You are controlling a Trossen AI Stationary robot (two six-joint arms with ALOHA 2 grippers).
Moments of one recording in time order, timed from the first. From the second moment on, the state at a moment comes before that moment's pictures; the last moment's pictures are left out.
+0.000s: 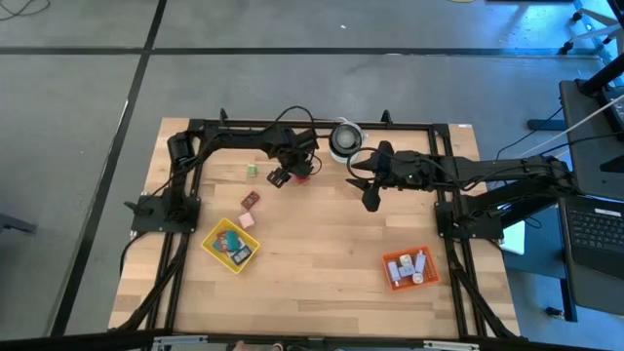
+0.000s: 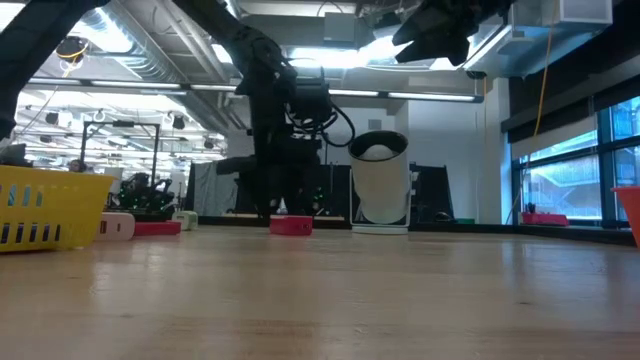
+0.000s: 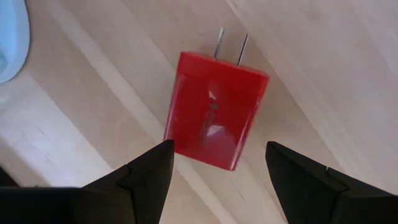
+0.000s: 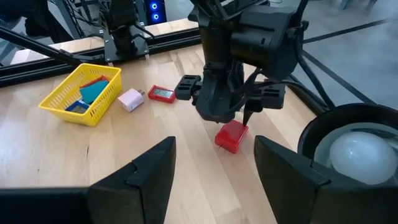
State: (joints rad) left arm 0.42 1.98 1.40 -0.76 -0.06 1.07; right arm 0.02 1.14 0.95 -0.30 0.27 0.20
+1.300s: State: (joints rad) left arm 0.37 2.04 1.42 -0.72 -0.12 0.98; right arm 0.02 1.14 0.95 -0.30 0.20 0.17
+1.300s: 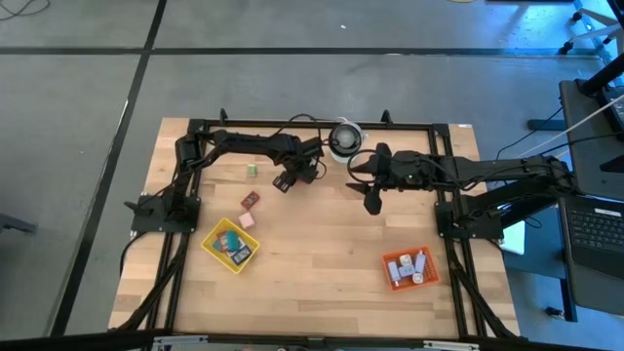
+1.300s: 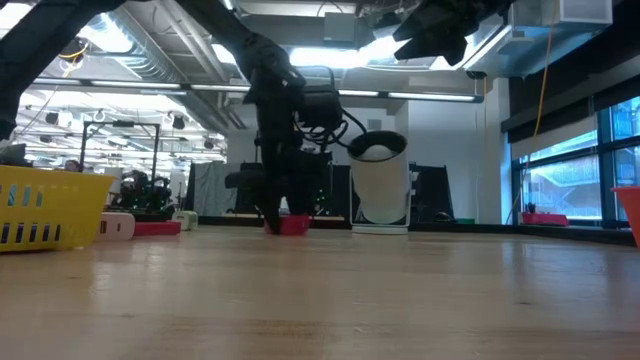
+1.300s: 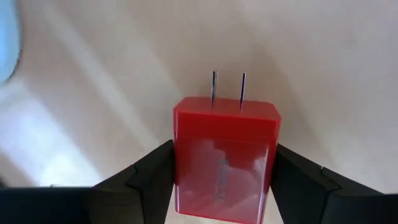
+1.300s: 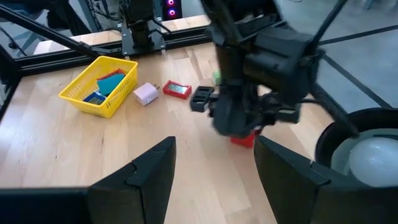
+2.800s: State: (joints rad) left arm 0.40 2.01 2.09 -1.32 1.13 0.59; right arm 0.14 1.14 0.97 -0.38 0.32 -0.23
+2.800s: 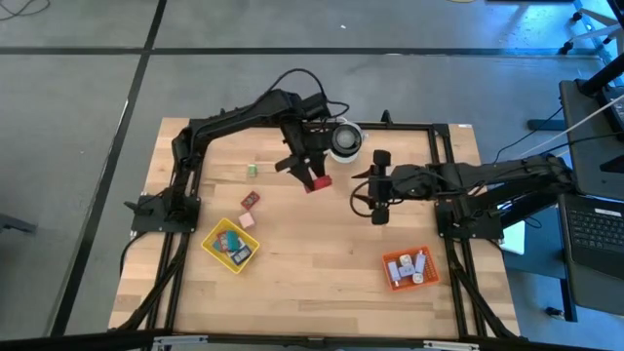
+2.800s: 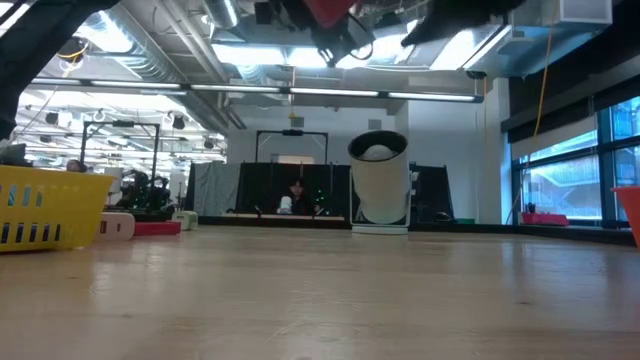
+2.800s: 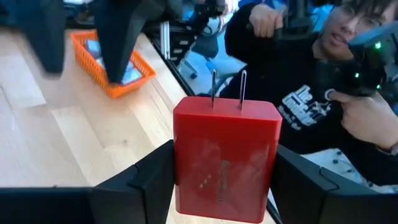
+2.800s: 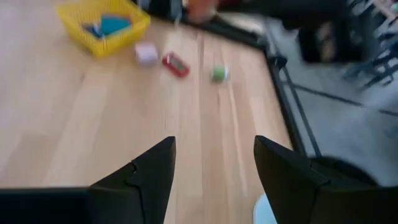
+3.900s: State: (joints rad) left arm 0.21 1.62 2.01 -1.27 0.60 0.51; right arm 0.14 1.17 1.05 -0.08 0.14 -0.26
